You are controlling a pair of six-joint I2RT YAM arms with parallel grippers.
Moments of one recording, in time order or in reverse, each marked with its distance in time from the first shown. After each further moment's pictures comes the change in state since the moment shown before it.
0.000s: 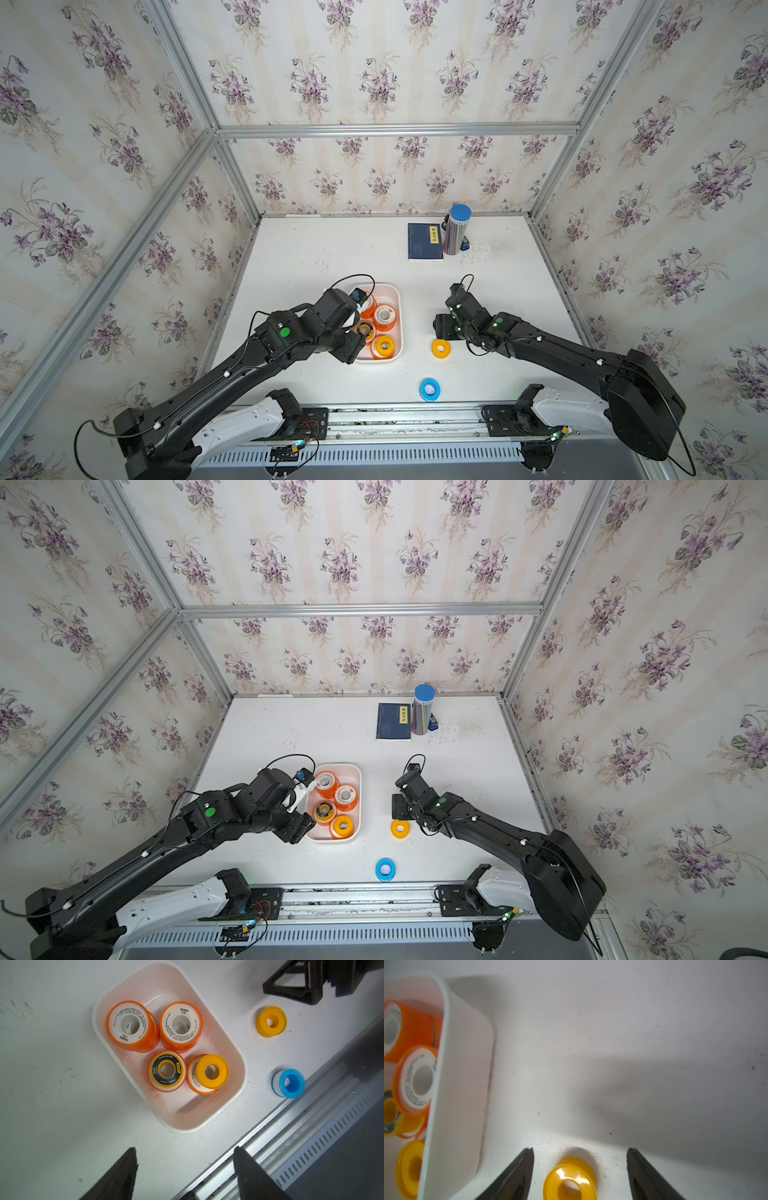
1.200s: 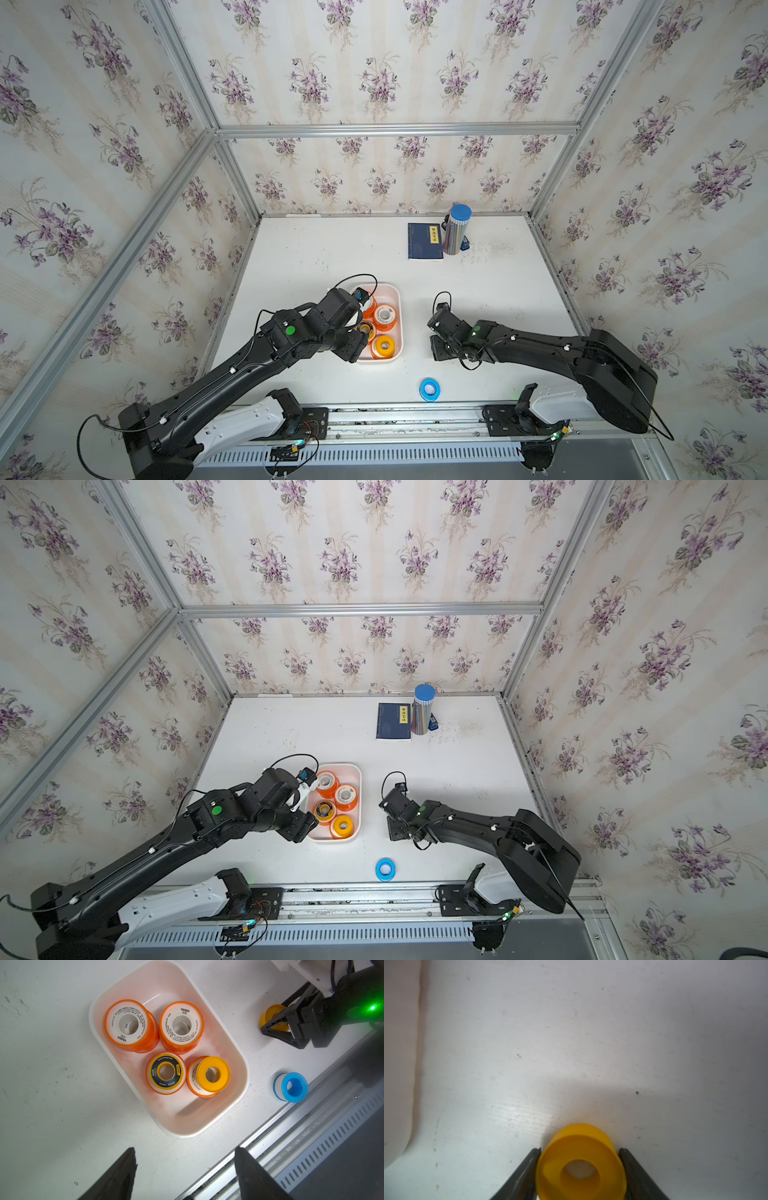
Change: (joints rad) left arm 0.000 0.039 -0.007 0.026 -0.006 -0.014; right arm 0.137 0.143 -0.014 -0.042 0.032 0.035
